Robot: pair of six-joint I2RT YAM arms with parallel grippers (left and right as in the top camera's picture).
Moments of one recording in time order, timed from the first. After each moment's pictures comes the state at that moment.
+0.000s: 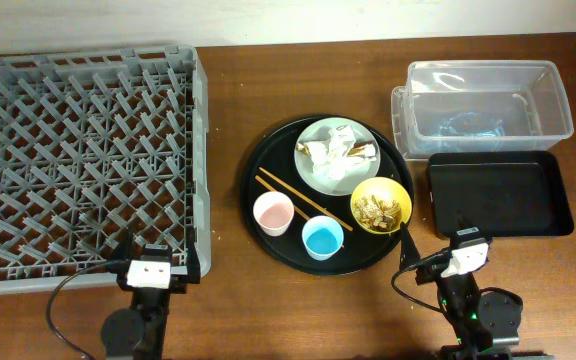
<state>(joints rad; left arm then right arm) -0.01 0.01 0.01 -0.08 0.03 0.16 0.01 0.01 0.01 -0.06 -0.18 -0.03</state>
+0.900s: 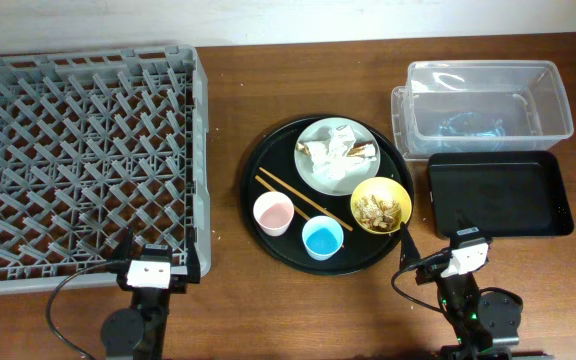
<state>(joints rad) -0.01 0.01 0.01 -0.08 0.03 0.17 0.01 0.01 0.01 -0.06 -0.18 -0.03</state>
